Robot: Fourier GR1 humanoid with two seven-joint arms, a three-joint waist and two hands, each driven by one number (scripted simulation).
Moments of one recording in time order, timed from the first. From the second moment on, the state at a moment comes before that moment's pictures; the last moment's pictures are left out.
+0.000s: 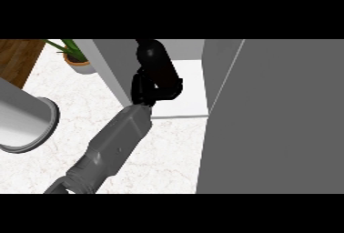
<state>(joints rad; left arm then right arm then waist) -0.94 0.00 -0.41 -0.35 1.13 0.24 -0.69 -0.10 -0.04 0.05 -2.37 -0.18 0.16 0.51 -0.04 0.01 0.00</state>
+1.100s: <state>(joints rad) -1.02 0.00 -0.47 -0.29 1.24 0.29 -0.65 -0.10 -0.02 0.10 -2.32 -0.17 0.19 0.44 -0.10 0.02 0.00</state>
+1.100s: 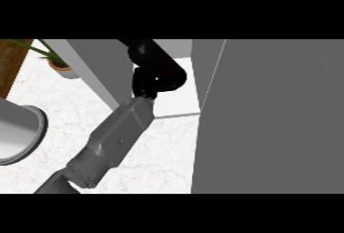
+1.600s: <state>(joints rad) -0.97 0.00 -0.57 -0.36 1.33 0.33 -0.68 -0.12 -0.02 0.10 -2.29 -0.19 0.21 0.43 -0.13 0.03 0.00</state>
